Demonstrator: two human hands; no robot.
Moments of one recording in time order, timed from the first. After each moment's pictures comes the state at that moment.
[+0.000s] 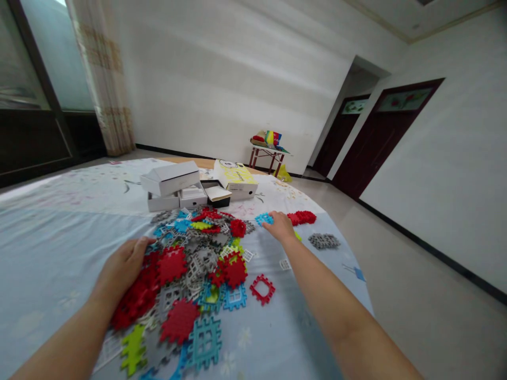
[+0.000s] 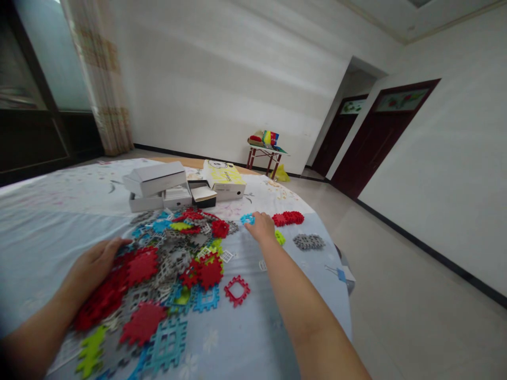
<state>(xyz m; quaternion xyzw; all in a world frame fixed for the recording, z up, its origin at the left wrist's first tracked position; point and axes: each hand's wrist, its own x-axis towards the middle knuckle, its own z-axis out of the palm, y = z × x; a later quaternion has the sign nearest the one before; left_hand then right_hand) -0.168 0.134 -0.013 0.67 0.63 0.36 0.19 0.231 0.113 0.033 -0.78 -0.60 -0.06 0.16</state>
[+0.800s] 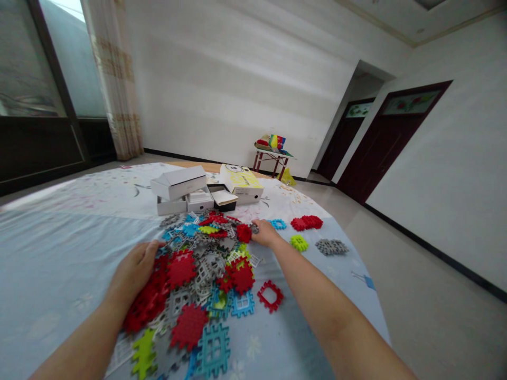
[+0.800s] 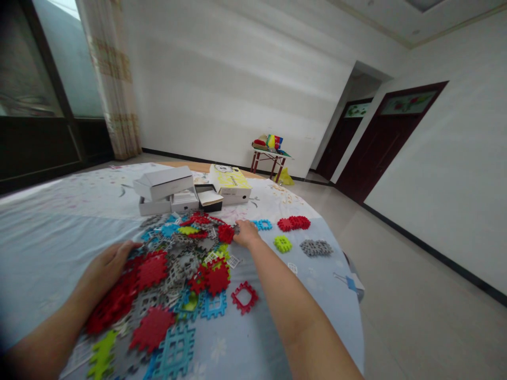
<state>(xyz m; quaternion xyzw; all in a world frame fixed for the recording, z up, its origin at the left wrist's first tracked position) -0.168 0.133 -0.010 0.68 0.61 0.36 0.20 0.185 0.147 0.009 -0.70 -0.70 0.04 0.14</state>
